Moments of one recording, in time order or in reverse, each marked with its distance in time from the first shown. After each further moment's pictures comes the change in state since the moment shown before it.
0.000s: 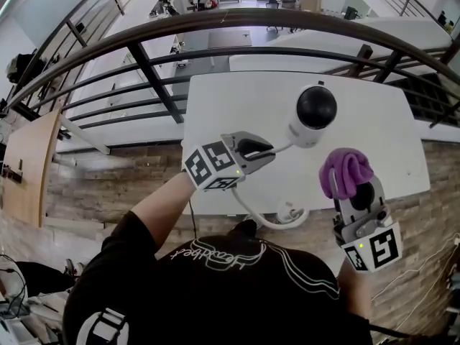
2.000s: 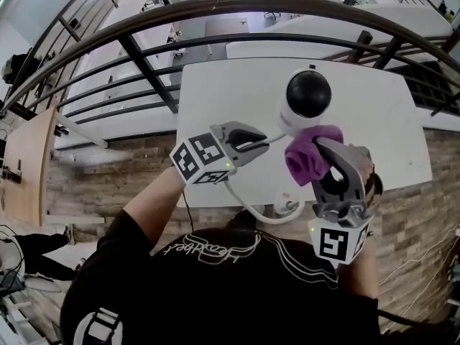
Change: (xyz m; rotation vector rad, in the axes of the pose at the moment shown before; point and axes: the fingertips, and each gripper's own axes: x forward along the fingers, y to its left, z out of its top) left arm 0.007 0.003 -0.002 -0.007 0.011 0.001; right arm 0.038 0.026 -0.020 -0.916 0.028 -0.024
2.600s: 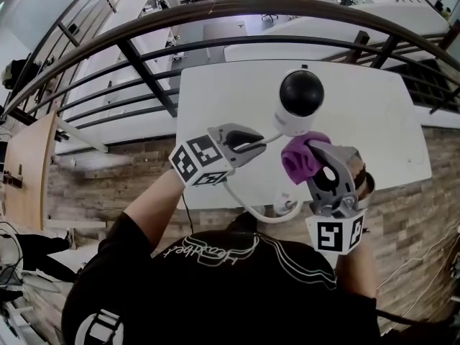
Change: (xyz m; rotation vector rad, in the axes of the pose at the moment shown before) left arm -0.001 -0.001 0.000 0.002 -0.005 0.013; right arm -0.001 0.029 -0.023 0.024 0.062 0.095
